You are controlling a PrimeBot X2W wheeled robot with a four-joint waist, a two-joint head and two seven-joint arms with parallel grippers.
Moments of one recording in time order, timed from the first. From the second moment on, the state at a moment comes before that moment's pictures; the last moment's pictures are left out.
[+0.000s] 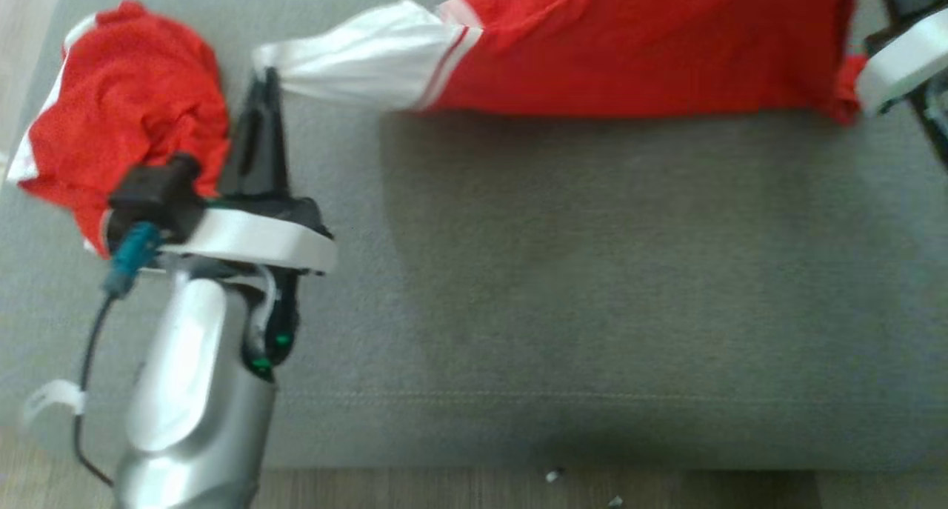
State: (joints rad) left arm -0.43 0.05 -0.22 0.23 -0.28 0.03 -0.25; right arm -1.00 -0.50 0.50 0.90 0.08 0.12 -0.25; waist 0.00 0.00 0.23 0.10
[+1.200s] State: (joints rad) left arm -0.65 0.23 -0.06 -0.18 -0.25 -0.03 0.03; right arm -0.84 -0.73 0.32 0.08 0.18 0.12 0.10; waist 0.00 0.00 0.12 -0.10
